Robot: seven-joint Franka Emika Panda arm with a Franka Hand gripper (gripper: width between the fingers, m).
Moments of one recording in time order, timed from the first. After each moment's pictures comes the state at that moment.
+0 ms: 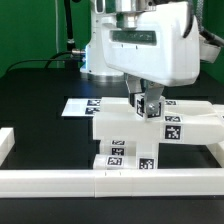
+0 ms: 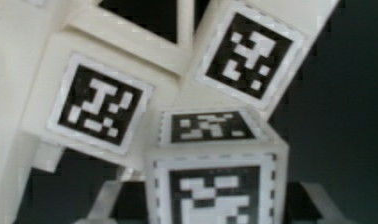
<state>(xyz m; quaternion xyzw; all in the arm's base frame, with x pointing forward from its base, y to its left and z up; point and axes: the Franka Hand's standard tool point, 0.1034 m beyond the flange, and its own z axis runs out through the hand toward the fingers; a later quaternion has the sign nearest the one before) 0.647 0.002 0.113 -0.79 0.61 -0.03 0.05</state>
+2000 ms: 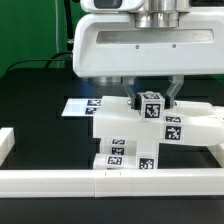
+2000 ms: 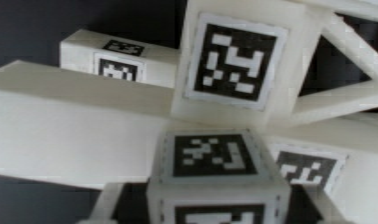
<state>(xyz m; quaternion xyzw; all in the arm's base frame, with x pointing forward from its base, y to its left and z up) 0.647 0.012 0.113 -1.00 -0.02 -0.04 0.00</state>
